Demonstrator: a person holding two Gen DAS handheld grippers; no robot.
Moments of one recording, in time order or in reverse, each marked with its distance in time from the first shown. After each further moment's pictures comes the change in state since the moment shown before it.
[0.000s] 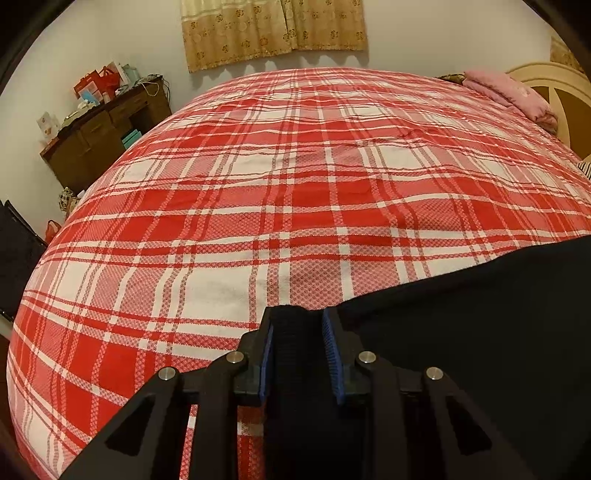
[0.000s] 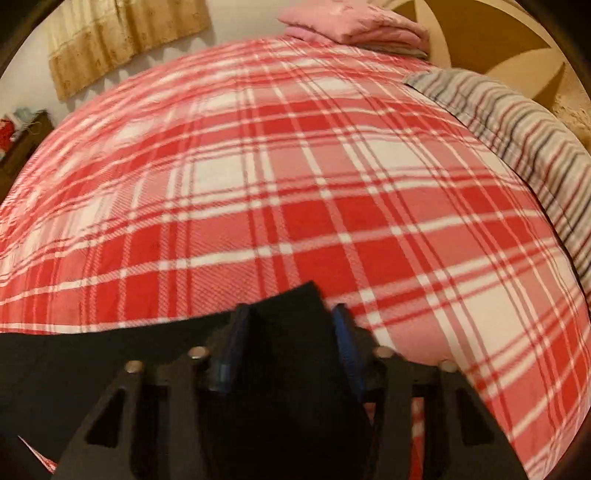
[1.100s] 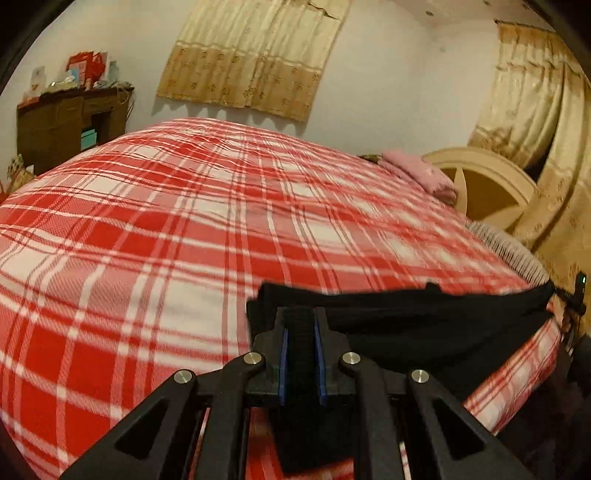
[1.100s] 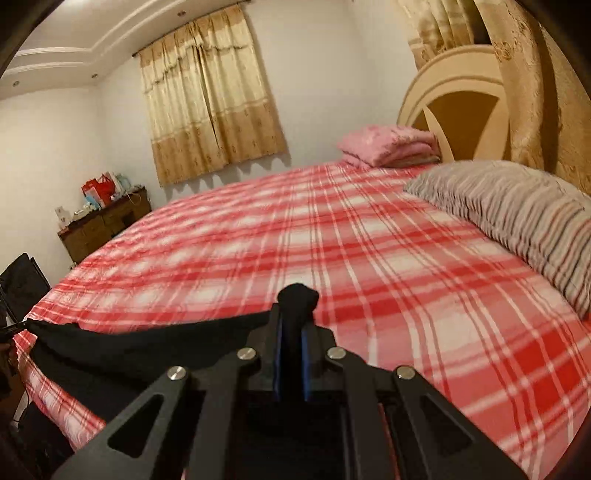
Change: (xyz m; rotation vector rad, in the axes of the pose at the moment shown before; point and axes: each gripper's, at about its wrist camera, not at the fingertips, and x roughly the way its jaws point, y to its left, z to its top) left arm -0.142 0.047 -0.153 -0.122 -0.276 -0.433; right arm -0.201 -0.053 -0.188 -0.054 -0.510 0.275
